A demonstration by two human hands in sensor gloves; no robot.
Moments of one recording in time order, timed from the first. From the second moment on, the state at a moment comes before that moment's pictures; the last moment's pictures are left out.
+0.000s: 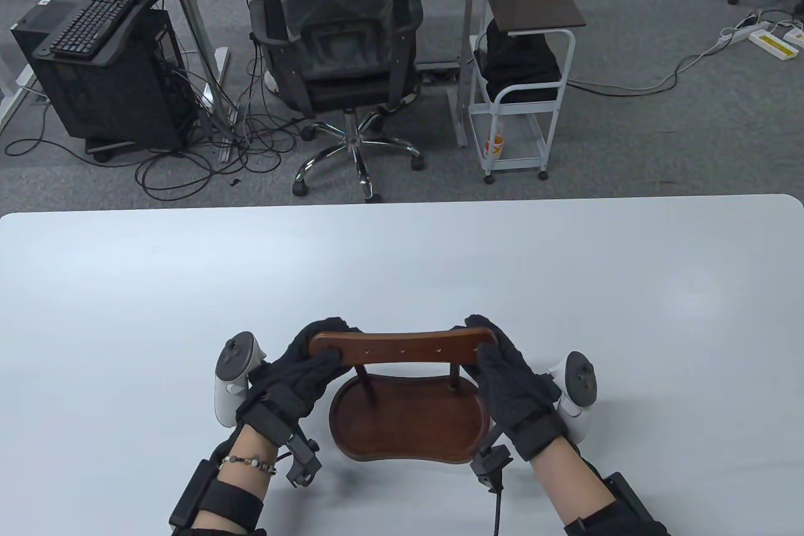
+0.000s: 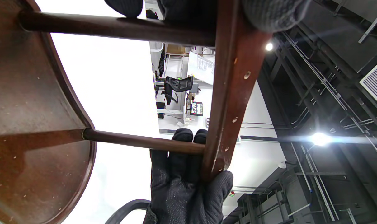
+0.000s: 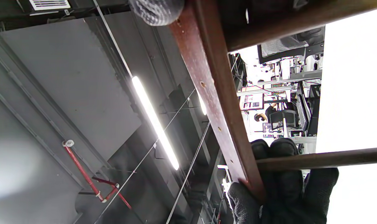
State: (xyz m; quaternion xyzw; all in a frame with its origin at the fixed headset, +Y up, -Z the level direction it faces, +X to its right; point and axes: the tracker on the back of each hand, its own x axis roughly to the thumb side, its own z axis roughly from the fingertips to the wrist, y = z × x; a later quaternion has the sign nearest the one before) left_hand -0.207 -0.728 -0.354 -0.19 -0.21 0.71 0.65; right_hand 0.143 -0.732 -0.325 0.16 0.03 0.61 0.78
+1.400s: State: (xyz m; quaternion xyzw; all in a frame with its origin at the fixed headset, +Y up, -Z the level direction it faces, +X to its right) left_hand -0.197 -0.728 -0.369 -0.19 -0.19 0.70 0.66; right_hand 0.151 -0.740 -0.350 0.13 0.06 0.61 0.78
